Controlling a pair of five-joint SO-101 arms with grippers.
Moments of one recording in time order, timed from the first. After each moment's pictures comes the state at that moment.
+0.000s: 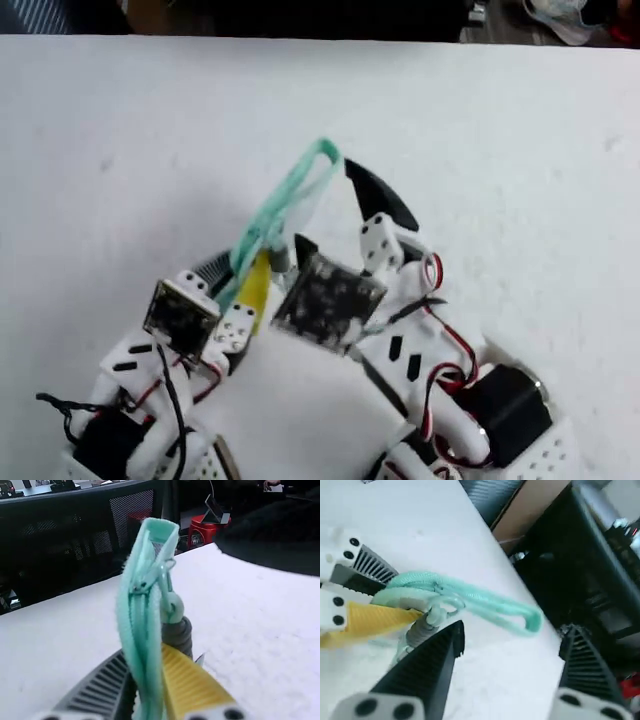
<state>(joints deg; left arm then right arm) 25.0 -103.6 73.6 53.2 -2.2 -40.4 -62.1 24.1 69.5 33.6</state>
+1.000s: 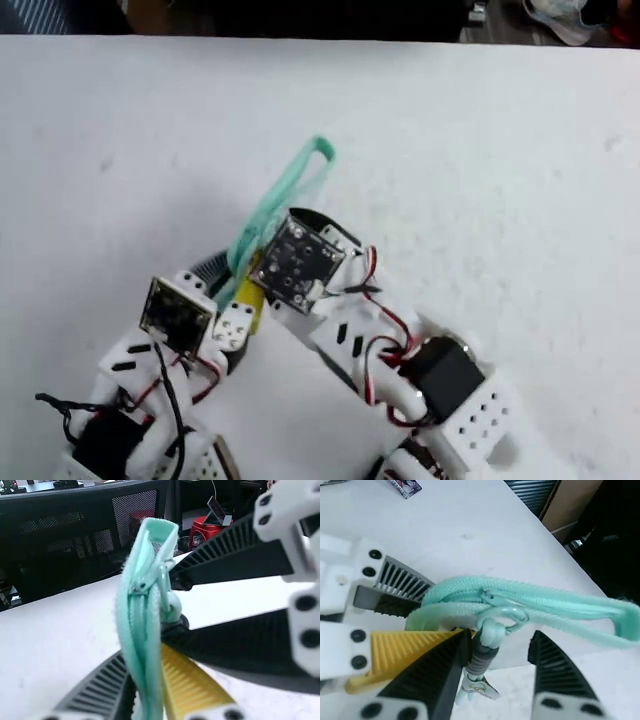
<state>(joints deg) 24.9 -103.6 73.6 53.3 -1.0 -46.7 -55.7 38.5 57.0 23.1</state>
